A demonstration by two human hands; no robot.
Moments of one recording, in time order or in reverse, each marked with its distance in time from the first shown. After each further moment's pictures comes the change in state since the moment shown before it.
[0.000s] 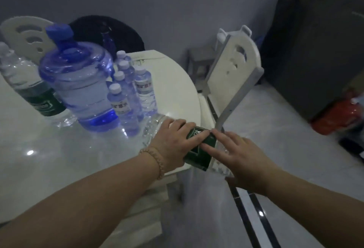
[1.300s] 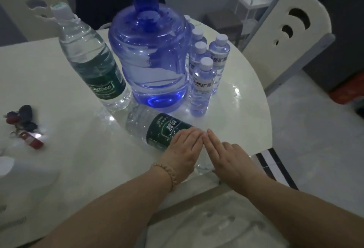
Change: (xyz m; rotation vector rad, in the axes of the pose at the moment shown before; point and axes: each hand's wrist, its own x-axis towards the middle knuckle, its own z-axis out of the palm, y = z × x) left_hand -0.204 -0.147 0.082 -0.420 0.068 -0.105; right_hand 0.190 -0.240 0.048 0.061 0.026 0.200
